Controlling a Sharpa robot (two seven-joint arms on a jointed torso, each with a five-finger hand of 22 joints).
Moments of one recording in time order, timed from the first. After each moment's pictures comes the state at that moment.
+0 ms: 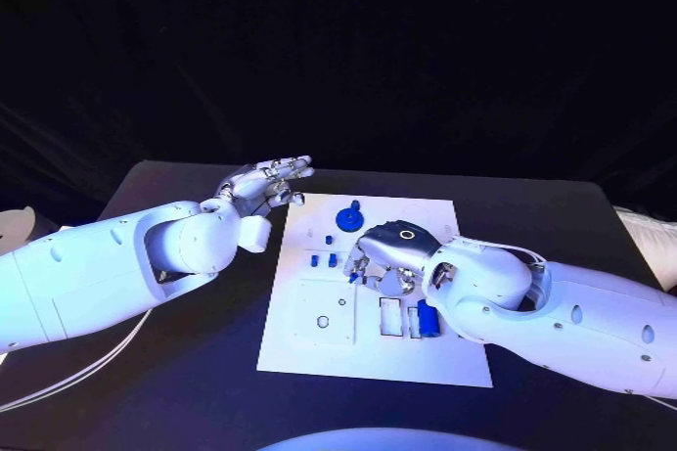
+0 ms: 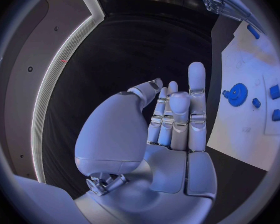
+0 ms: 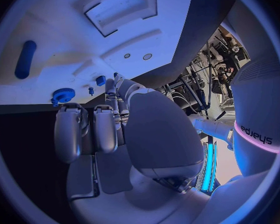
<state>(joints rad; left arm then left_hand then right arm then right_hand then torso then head) 1.20 -0.86 -0.03 1.54 0.27 -0.25 0.33 1.33 -0.13 0.49 0.00 0.13 1.03 0.17 0.12 0.07 1.15 0.10 0.19 0.08 1.29 0.01 1.15 0.67 0.16 1.30 0.11 0.58 0.74 1.05 -0.75 0.02 1.73 -1.81 -0.20 -0.17 1.50 -0.10 0.43 0.13 0.05 1.20 0.10 0.07 0.10 1.26 0.04 0.07 0.07 1.46 -0.03 1.36 1.30 0.06 1.45 0.07 1.37 1.30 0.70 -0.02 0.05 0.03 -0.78</state>
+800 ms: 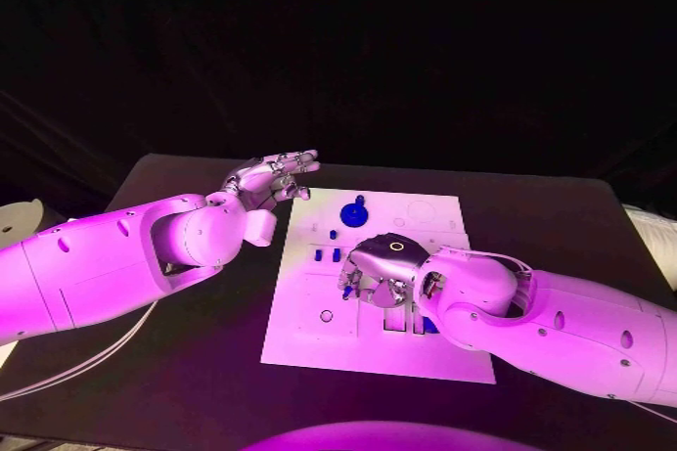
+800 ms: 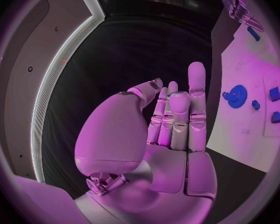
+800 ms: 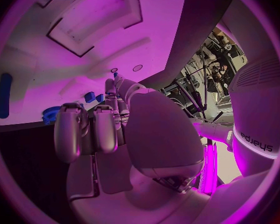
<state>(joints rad) 1.20 -0.86 -0.03 1.55 0.27 -0.25 0.33 1.33 -0.13 0.49 0.00 0.13 1.03 0.18 0.12 0.07 1.15 0.10 0.19 0.08 1.29 0.01 1.15 0.66 0.16 1.30 0.11 0.58 0.74 1.02 -0.70 0.01 1.70 -1.80 -0.16 -0.14 1.49 -0.10 0.43 0.13 0.05 1.20 0.10 0.07 0.10 1.26 0.04 0.07 0.07 1.46 -0.03 1.36 1.30 0.06 1.45 0.07 1.37 1.30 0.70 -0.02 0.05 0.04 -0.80</state>
